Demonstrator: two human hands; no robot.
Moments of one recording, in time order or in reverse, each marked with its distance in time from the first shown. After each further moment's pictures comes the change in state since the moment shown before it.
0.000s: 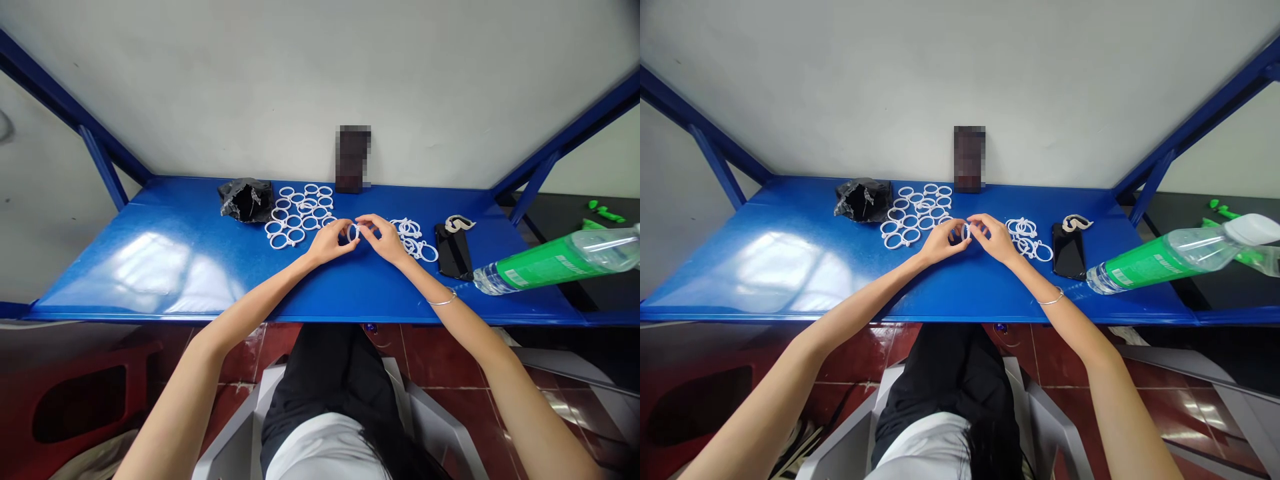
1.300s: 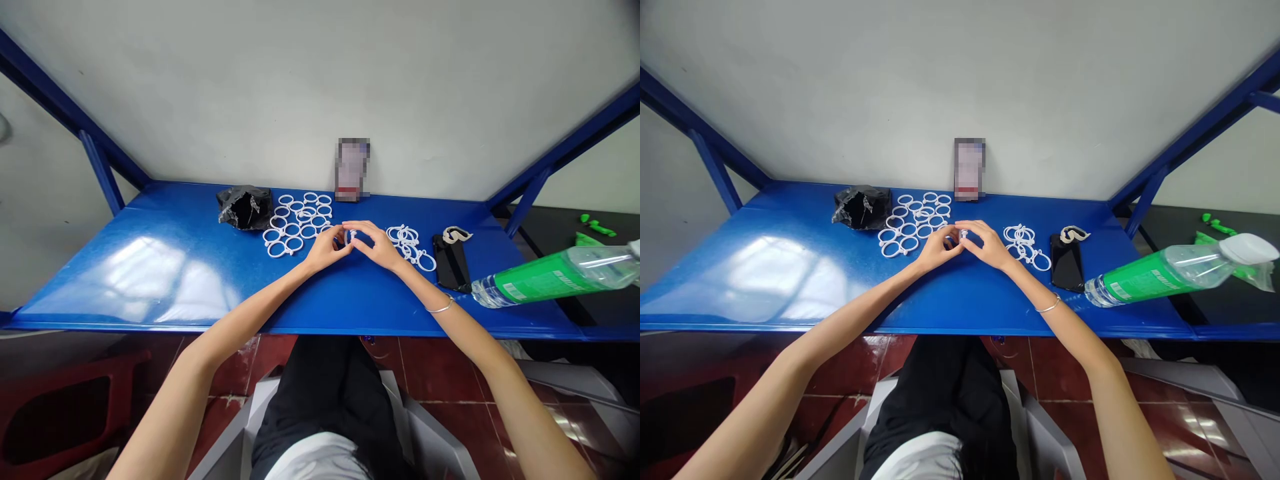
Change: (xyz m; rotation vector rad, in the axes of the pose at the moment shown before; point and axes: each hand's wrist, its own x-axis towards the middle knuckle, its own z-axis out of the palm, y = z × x) left_hand 0.004 -0.006 0.004 -0.209 0.083 -0.075; right_hand 0.012 -0.008 -0.003 0.092 -0.156 -0.059
